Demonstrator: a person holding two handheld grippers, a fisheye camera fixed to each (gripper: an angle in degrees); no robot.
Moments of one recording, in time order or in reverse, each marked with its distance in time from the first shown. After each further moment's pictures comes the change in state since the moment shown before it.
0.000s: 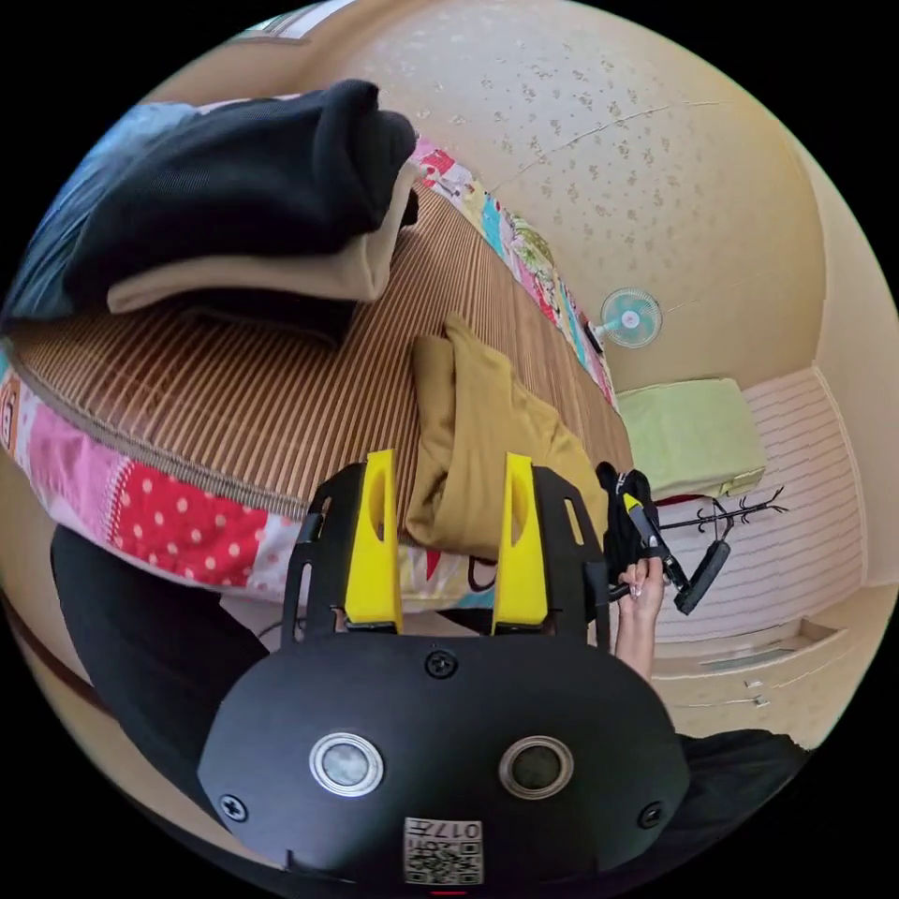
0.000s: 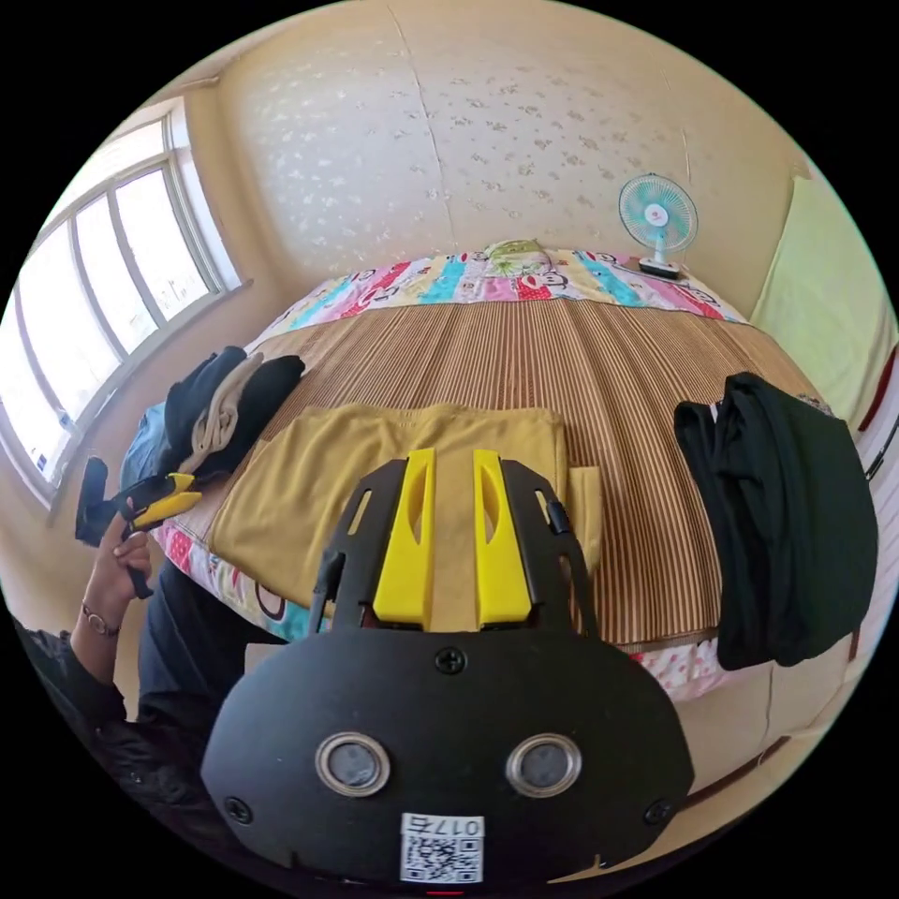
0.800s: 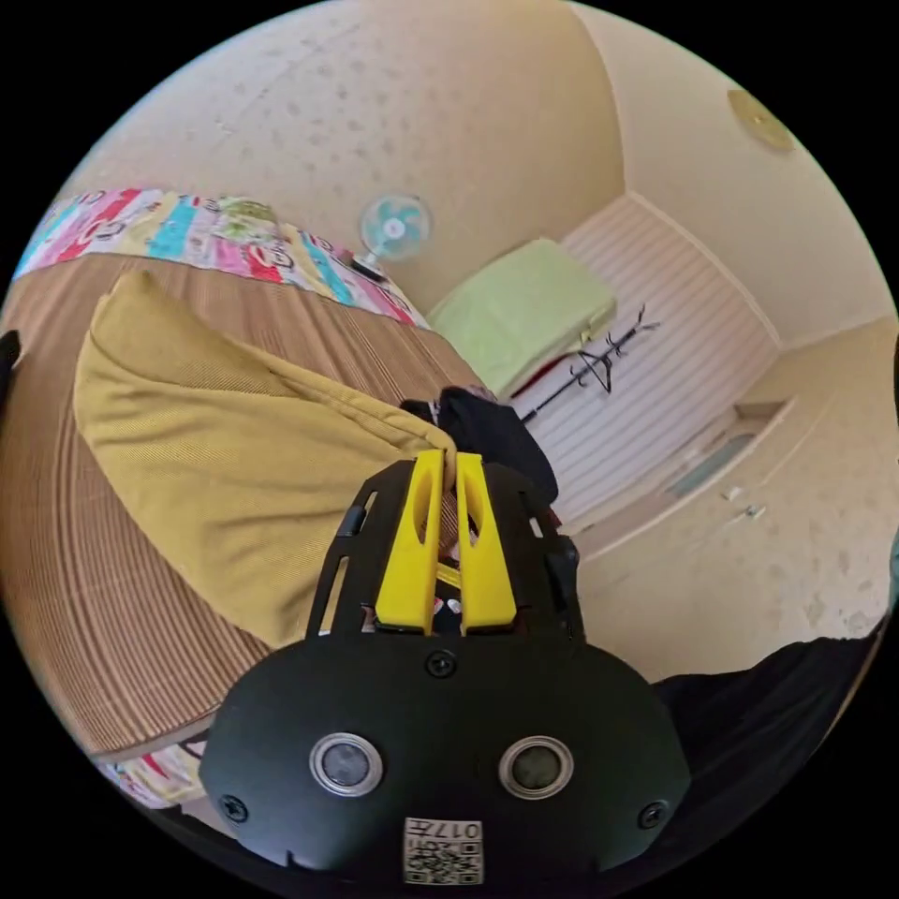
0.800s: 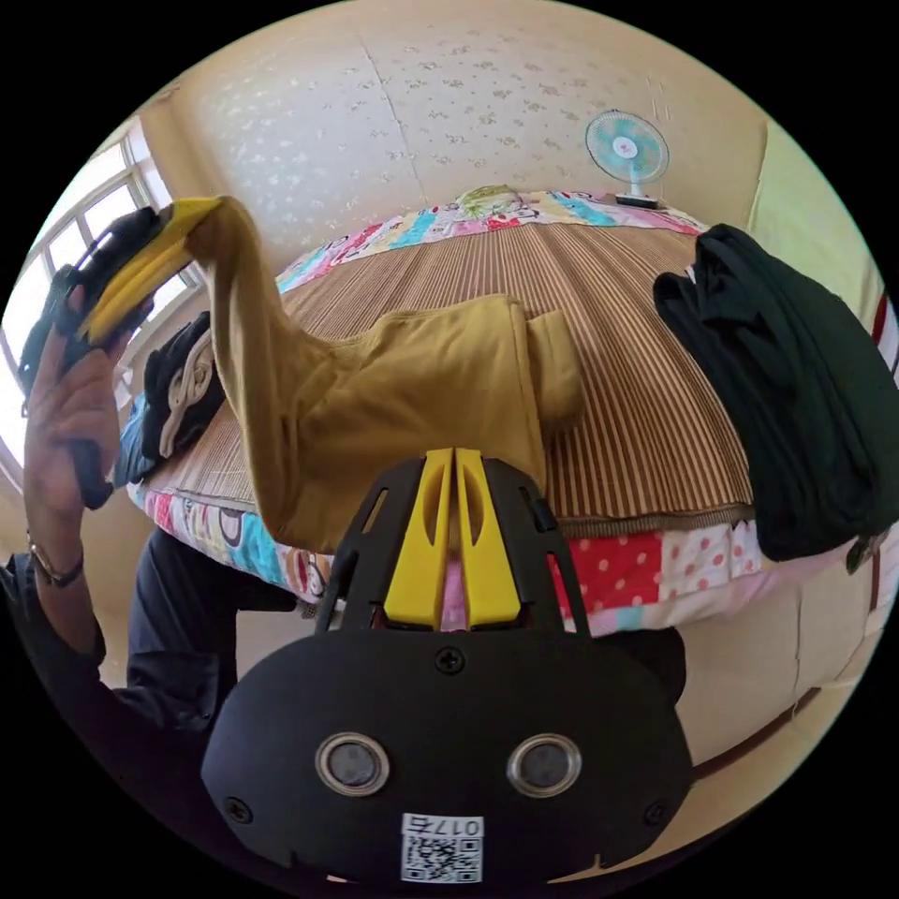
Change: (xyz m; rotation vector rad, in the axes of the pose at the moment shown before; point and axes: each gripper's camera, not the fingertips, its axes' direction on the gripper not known) left arm 0.285 0.008 0.182 -0.238 0.390 0.696; right arm 0.115 0.045 -0.031 -0.098 -0.043 0.179
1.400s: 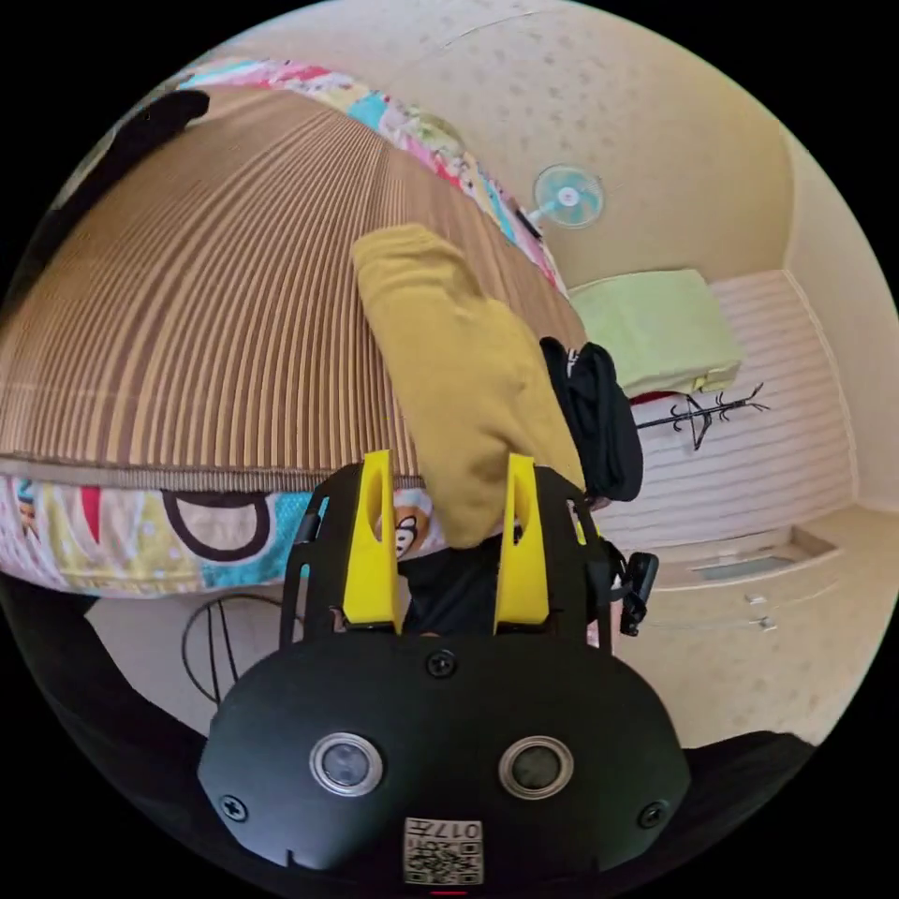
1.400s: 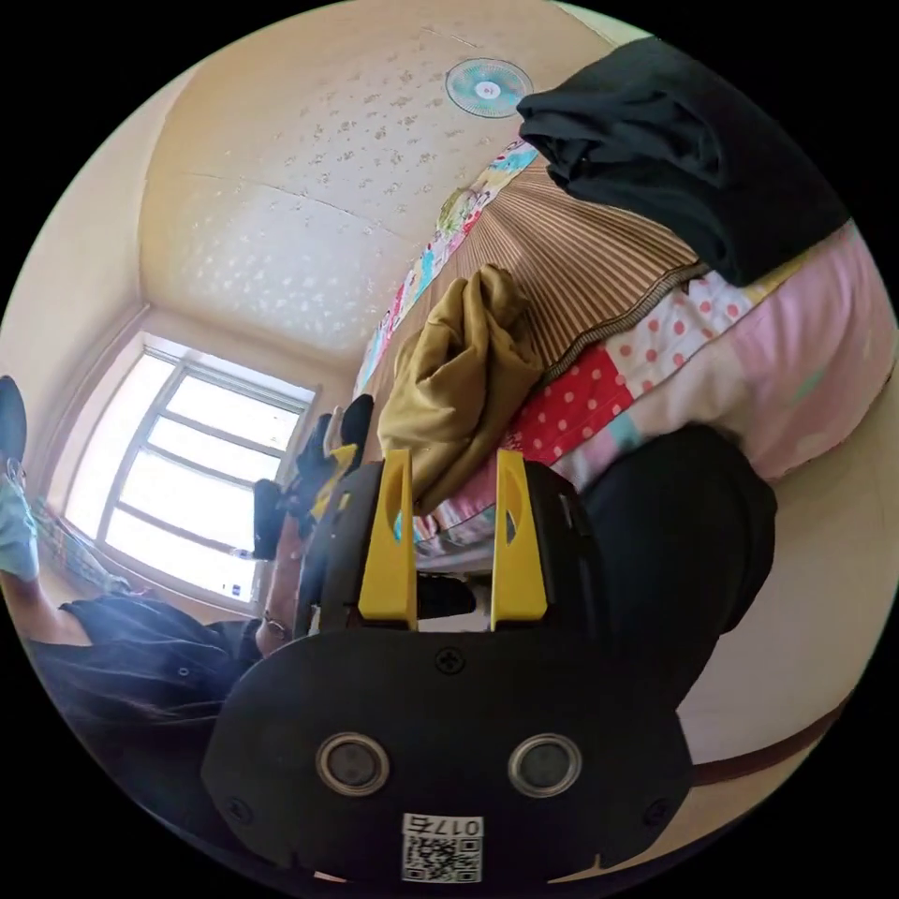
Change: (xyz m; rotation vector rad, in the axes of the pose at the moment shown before) left arm -0.138 0.138 -0.025 -0.061 -0.118 -0.625; right arm 0.174 0.026 -0.108 0.031 -0.670 0.449
